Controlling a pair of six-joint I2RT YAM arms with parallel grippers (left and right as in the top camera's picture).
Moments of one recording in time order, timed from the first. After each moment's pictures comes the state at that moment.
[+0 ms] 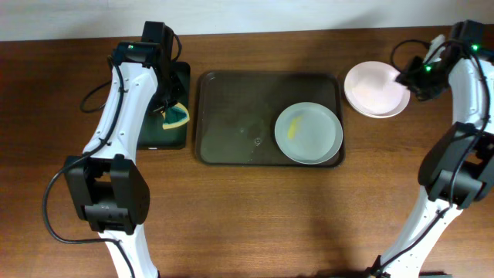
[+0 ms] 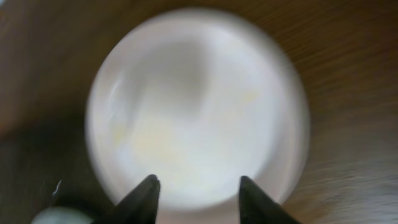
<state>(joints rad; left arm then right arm) -0.13 2.09 1.96 -1.24 -0.12 -0.60 -0.38 2.29 2.06 -1.00 -0.36 0.12</state>
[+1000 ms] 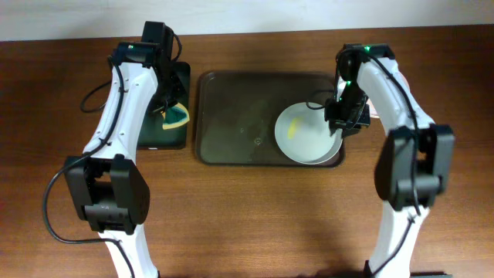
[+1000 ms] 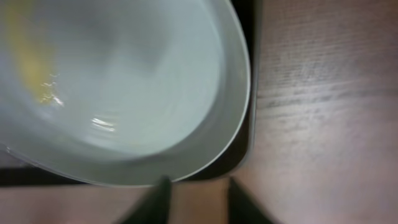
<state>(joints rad) -0.13 2.09 1.96 -1.24 -0.12 -0.60 0.06 2.15 1.84 -1.39 -0.09 0.24</state>
